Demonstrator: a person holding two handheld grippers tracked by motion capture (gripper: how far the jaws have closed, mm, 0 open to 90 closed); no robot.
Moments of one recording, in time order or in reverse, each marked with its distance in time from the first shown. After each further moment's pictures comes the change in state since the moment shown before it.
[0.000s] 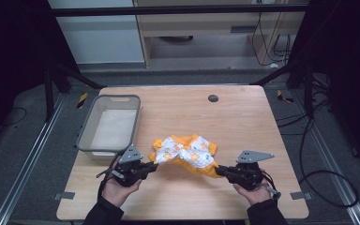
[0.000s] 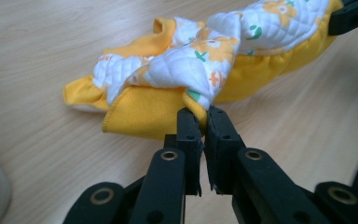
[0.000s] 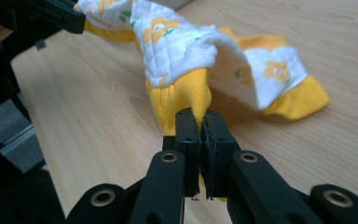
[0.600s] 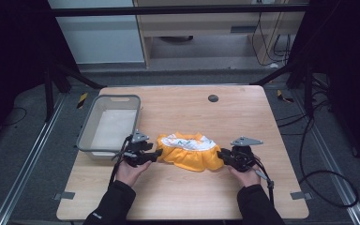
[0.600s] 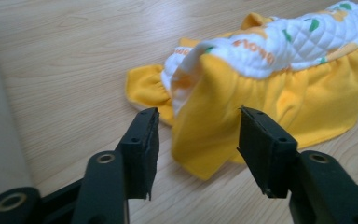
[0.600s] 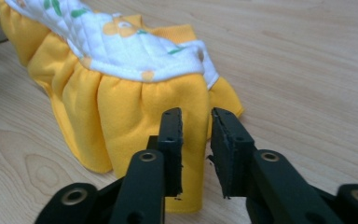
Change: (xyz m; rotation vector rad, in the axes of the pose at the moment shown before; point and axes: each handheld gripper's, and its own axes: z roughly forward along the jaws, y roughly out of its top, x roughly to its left) left arm 0.051 0.007 0.061 0.006 0.188 -0.089; right arm -0.051 0.004 0.047 0.036 -0.279 0.092
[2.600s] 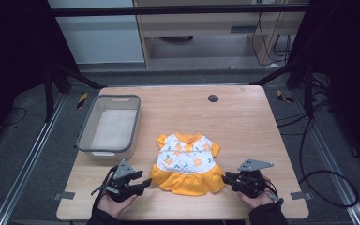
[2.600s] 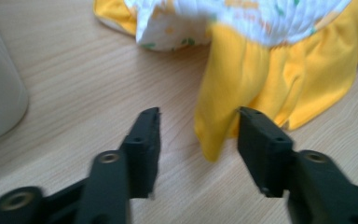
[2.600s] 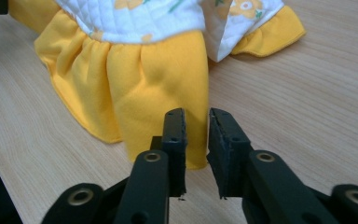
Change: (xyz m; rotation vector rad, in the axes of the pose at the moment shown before) left arm -0.029 -0.071 -0.062 0.008 -0.062 0.038; right arm 0.025 -0.045 -0.052 0.063 0.126 -0.085
